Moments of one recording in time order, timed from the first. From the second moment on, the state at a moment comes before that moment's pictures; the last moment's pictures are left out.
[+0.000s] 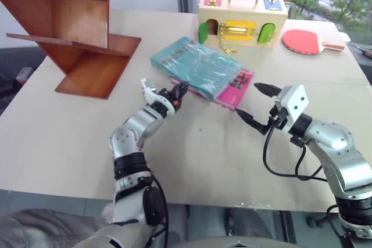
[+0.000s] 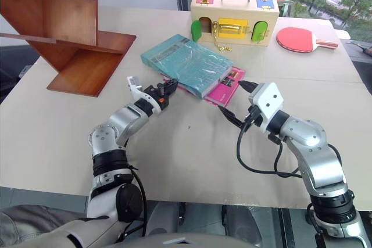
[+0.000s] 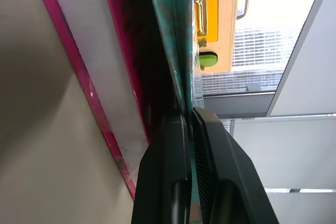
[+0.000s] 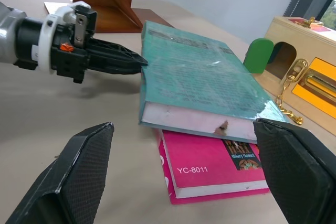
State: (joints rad) left arm -0.58 0.05 0.54 0.21 -1.27 0.95 0.08; right arm -0.22 -0.52 0.03 -0.47 0.27 0.39 0.64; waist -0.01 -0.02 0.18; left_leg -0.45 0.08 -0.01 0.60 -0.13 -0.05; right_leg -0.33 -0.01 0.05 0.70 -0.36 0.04
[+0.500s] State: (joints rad) left arm -0.50 0.06 0.52 0.13 -1.36 0.97 0.14; right arm -0.23 -0.52 0.03 -0.45 0.27 0.37 0.65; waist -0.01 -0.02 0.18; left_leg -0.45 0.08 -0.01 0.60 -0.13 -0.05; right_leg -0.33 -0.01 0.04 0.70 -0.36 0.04
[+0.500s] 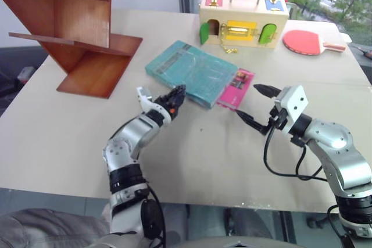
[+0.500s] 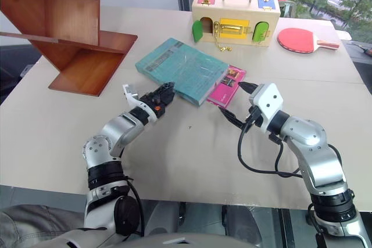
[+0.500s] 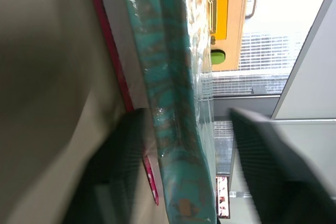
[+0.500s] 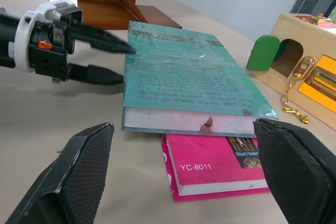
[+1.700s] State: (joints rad) left arm -0.62 0.09 0.55 0.39 -1.29 0.95 -0.06; right arm -0.20 -0.52 0.03 -0.50 0.26 0.39 0.61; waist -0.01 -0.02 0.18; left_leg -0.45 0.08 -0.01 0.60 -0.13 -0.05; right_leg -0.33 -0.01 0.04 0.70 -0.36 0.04
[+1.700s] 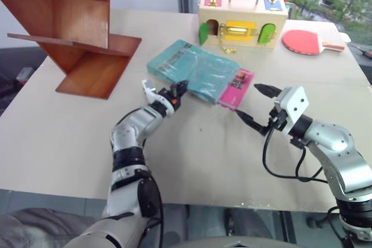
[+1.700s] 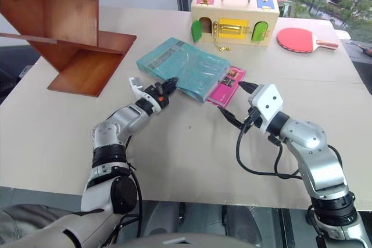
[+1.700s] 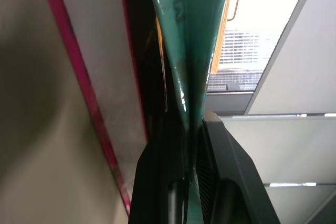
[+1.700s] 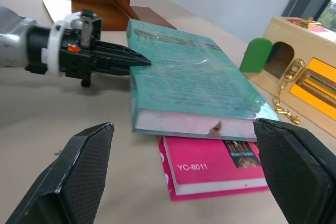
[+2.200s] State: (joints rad) left arm -0.43 0.03 0.54 0.09 -1.48 0.96 0.21; right arm -0.20 -0.53 0.03 -0.50 0.27 0.39 0.63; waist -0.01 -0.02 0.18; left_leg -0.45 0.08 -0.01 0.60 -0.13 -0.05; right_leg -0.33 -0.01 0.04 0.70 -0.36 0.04
